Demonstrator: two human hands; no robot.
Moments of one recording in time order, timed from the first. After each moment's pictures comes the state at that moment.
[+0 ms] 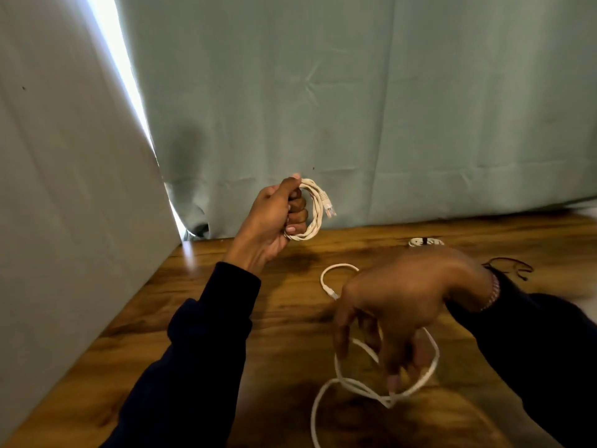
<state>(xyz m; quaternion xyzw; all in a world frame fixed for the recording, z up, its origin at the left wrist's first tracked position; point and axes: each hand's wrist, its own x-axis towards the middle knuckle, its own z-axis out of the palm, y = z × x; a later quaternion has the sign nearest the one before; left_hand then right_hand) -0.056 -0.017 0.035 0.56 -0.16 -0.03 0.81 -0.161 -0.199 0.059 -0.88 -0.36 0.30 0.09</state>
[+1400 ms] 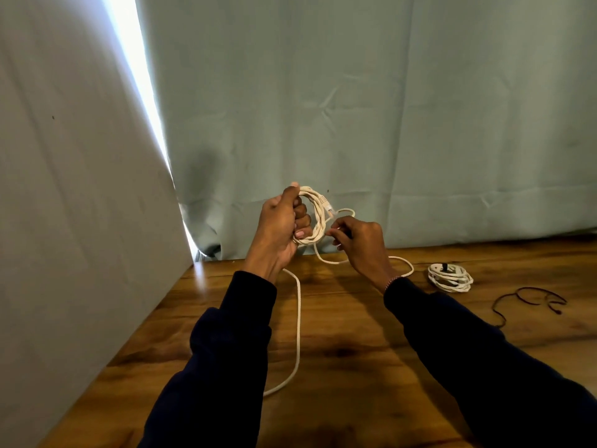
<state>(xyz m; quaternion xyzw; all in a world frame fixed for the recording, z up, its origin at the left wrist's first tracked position) -0.031 -0.009 0.054 0.55 -0.10 0.06 0.83 0.053 -0.172 -0.040 -0.82 -0.19 -0.39 0.37</state>
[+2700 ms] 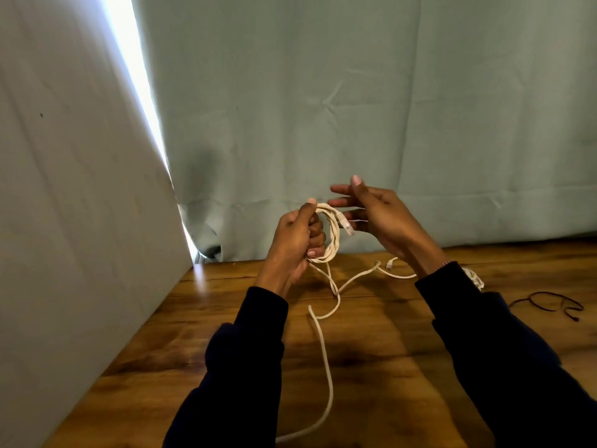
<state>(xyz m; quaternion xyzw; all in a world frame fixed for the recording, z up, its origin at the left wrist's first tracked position) -0.014 -0.016 0.026 0.57 -0.14 0.02 0.81 -0.005 -0.182 0.044 -0.72 -0.19 -0.11 0.66</state>
